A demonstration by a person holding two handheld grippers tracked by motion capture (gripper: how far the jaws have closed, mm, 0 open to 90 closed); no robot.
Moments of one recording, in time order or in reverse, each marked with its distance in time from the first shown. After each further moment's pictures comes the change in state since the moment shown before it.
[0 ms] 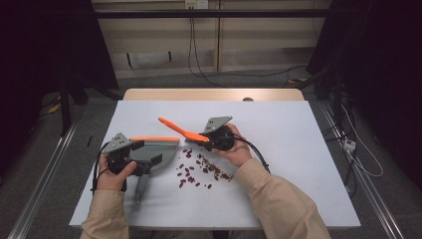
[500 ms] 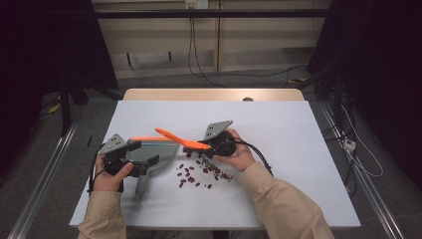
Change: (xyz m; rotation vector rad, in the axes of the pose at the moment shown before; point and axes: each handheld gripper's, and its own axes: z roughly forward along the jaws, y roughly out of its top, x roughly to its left) left arm 0.004 -0.005 -0.008 0.008 0.006 0.001; right arm 0.016 -0.002 -0.010 0.007 0.097 -0.017
